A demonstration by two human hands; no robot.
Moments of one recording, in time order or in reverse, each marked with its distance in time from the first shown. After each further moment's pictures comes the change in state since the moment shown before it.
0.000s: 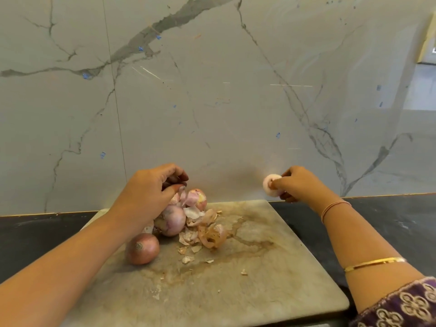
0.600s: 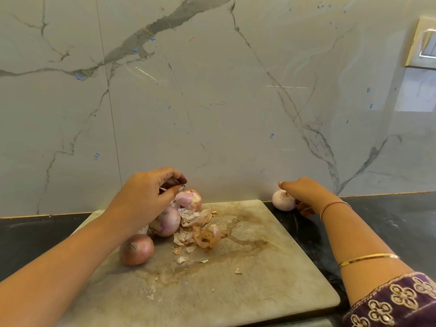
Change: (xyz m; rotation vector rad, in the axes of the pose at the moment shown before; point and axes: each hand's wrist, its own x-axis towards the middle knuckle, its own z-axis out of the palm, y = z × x) left_hand -0.002 0.004 0.001 0.086 -0.044 0.005; right_hand 0.003 0.017 -0.012 -0.104 0.001 0.234
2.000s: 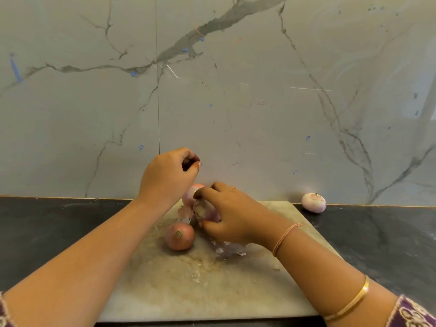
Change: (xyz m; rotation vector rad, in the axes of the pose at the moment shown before) left_hand 0.006 -0.011 -0.016 0.088 0.288 -0.188; right_hand -0.099 -0.088 0.115 -0.414 -0.155 -1.160
